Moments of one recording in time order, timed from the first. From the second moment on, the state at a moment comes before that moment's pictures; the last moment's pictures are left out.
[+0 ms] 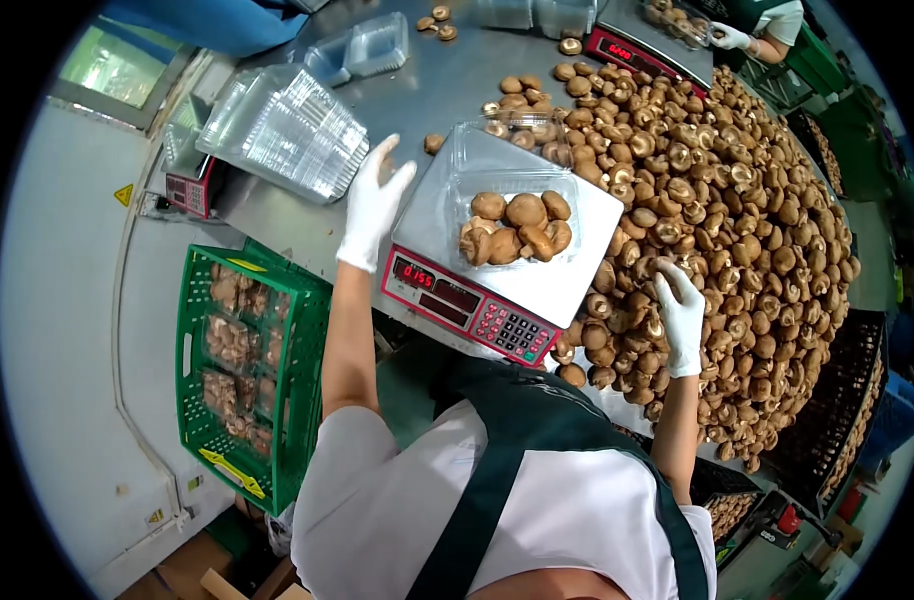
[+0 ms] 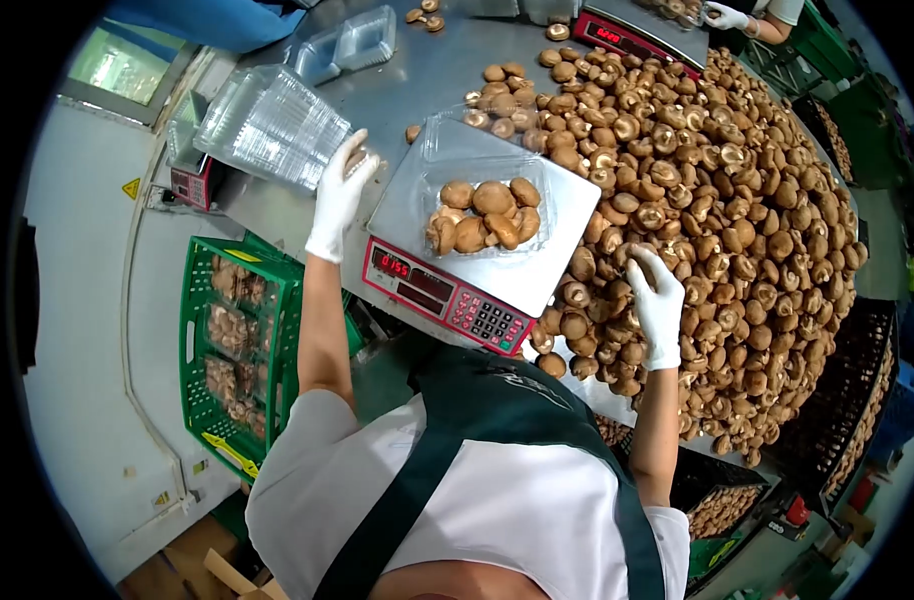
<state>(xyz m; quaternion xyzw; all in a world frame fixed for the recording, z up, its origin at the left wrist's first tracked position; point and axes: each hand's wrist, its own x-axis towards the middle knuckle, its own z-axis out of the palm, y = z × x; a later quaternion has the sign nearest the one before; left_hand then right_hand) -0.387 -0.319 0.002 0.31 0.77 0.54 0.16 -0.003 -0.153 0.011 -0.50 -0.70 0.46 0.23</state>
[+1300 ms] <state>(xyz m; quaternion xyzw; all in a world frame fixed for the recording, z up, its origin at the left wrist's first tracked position) -0.381 -0.211 0.073 0.56 0.62 0.31 0.46 -0.080 -0.162 0.126 -0.07 -0.96 0.27 0.07</state>
